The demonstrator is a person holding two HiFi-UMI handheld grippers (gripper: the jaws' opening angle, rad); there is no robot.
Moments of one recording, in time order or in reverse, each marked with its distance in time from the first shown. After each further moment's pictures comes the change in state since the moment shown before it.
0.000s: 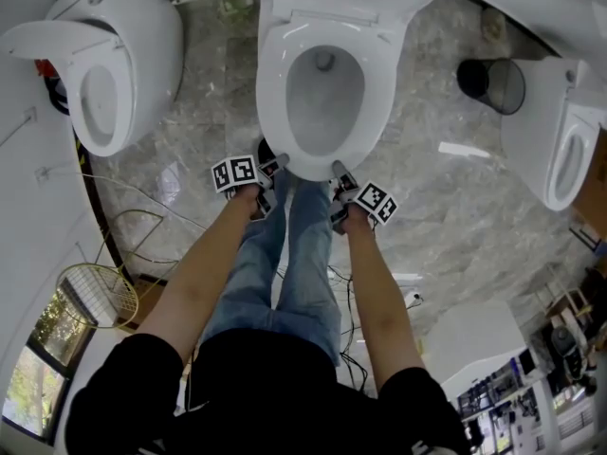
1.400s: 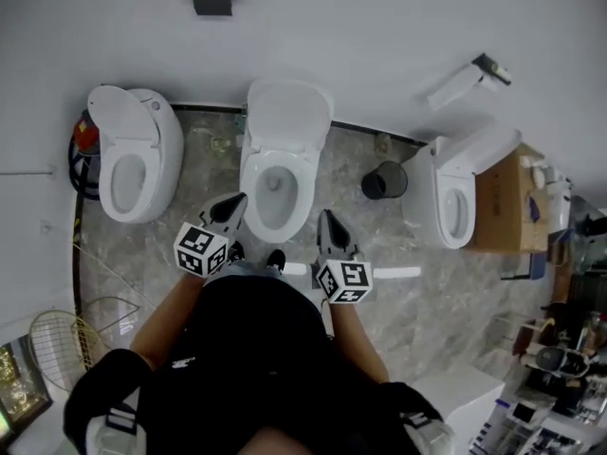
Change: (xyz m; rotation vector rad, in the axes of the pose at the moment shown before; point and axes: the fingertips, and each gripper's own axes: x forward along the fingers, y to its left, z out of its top) left arm -0.378 -0.426 -0.058 1.292 -0.625 -0.186; right arm -0.393 0.448 -0.023 -1.199 -0.665 0.246
